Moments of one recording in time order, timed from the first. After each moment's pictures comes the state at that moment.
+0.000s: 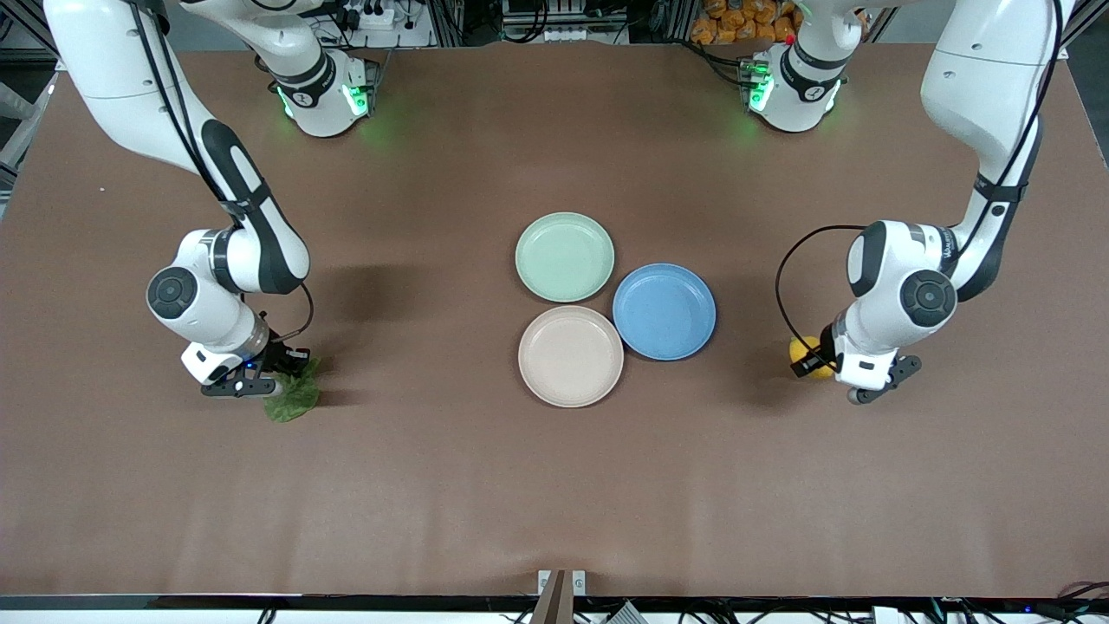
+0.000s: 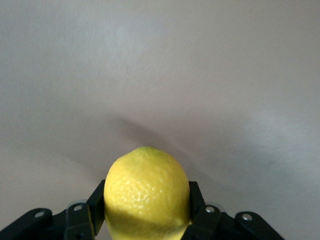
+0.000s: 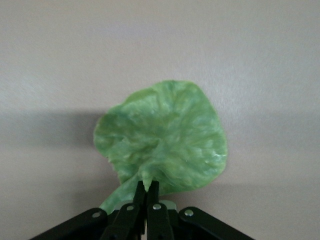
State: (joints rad) left arm 0.01 0.49 -0.13 -1.95 0.09 2.46 -0.71; right arm 0.07 0.52 -0.04 -2.03 0.06 2.62 -0.04
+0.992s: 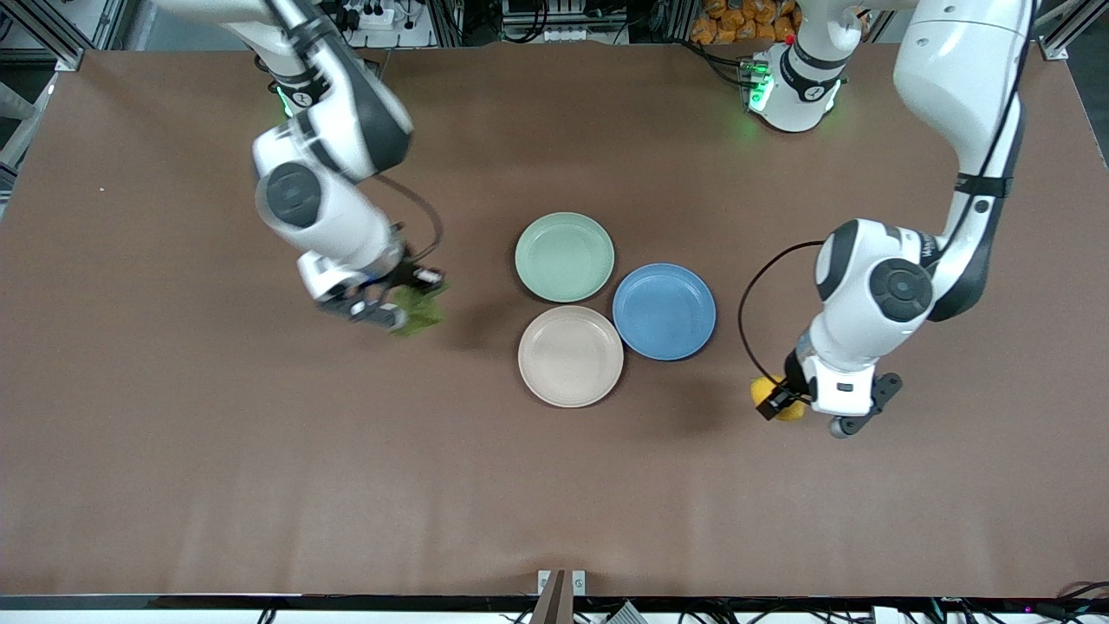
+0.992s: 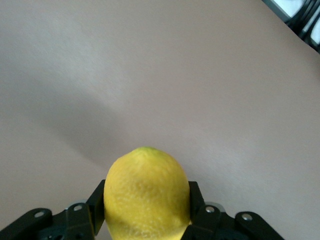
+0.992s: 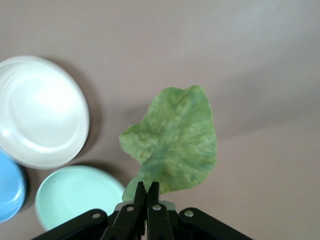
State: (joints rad) left arm -0.15 0.52 -0.15 -1.70 0.09 2.40 -1.02; right arm 0.23 0.26 0.36 -1.89 0.08 2.11 0.84
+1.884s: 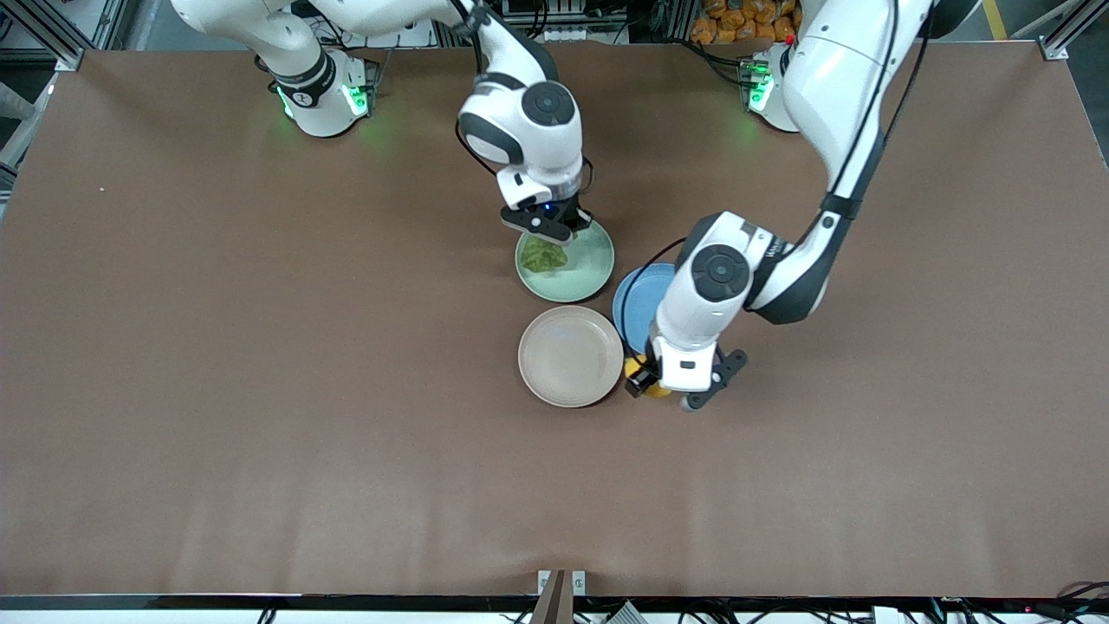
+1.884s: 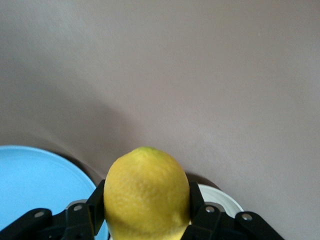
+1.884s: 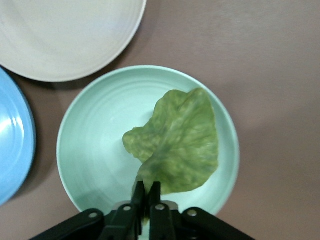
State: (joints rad) left arm -0.43 0.68 -0.15 -1.54 0.09 2.40 -1.33; right arm 0.62 0.57 0.37 -1.79 -0.26 2.34 1.56
